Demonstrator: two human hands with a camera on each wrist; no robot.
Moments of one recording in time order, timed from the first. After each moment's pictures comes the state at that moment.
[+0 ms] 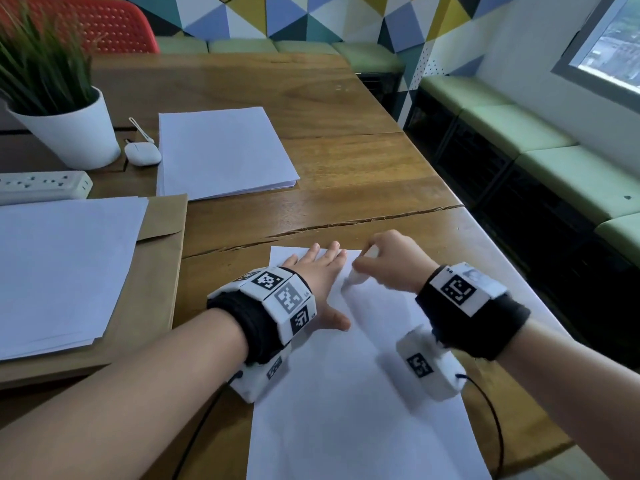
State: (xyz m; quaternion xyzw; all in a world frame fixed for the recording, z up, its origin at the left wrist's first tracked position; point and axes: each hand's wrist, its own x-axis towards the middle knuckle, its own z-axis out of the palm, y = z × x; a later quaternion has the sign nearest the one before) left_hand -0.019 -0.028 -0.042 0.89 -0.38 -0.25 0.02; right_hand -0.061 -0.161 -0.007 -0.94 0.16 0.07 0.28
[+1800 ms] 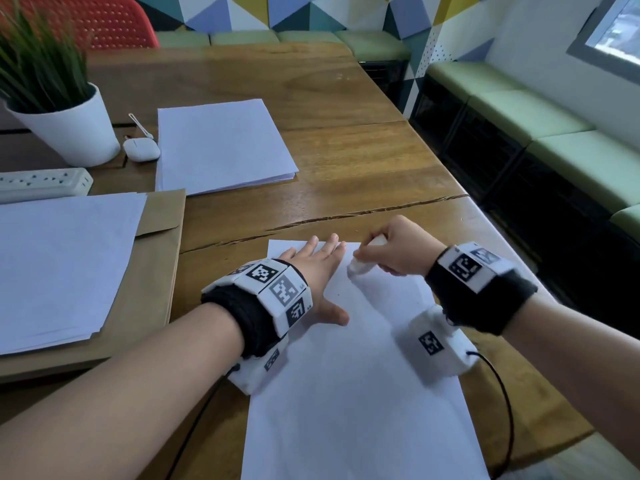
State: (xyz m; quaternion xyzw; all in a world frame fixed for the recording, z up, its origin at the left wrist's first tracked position) left_hand -0.017 -0.029 -0.042 0.89 -0.38 -0.25 -0.01; right_hand -0.057 -0.186 -0.010 -0.93 0.11 0.11 0.34
